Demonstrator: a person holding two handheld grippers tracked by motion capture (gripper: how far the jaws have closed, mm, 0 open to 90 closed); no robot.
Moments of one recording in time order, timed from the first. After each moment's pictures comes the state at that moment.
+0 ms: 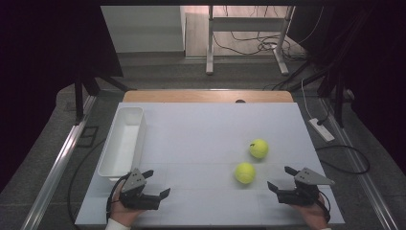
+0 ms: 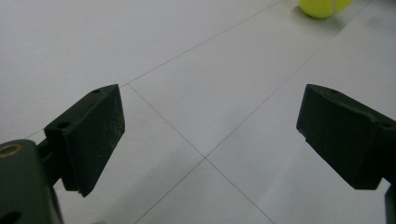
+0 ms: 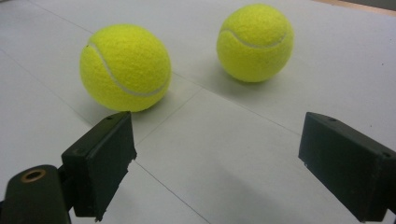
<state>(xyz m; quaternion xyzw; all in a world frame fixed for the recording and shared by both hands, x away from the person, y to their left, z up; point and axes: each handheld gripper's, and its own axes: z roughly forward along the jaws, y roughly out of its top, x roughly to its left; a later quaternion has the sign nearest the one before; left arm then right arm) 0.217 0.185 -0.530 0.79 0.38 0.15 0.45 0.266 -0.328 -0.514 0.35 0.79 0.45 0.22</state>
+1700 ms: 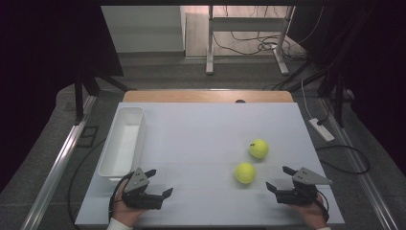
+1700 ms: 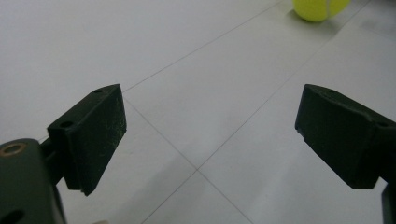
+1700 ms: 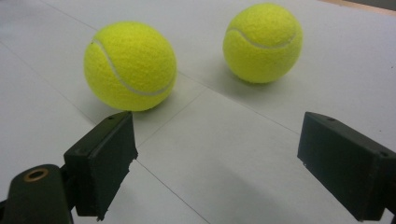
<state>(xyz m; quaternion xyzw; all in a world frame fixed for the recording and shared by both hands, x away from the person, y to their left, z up) 0.218 0.175 -0.523 0.79 0.37 0.16 0.45 0.267 -0.324 -0.516 0.34 0.80 0.45 0.22</state>
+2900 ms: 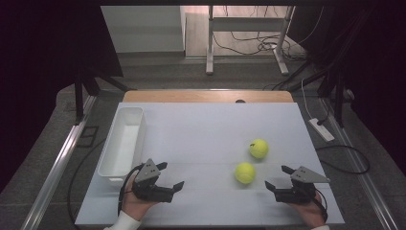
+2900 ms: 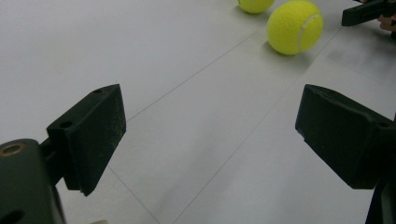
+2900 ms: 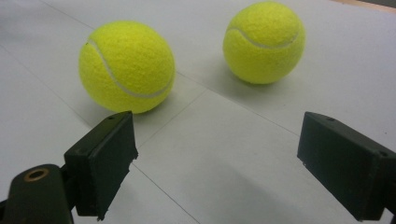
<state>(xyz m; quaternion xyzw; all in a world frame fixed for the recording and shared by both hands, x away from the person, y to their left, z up) 0.234 0.148 -0.496 0.80 0.36 0.14 0.47 0.271 -0.322 -0.517 0.34 0.80 0.45 0.22</state>
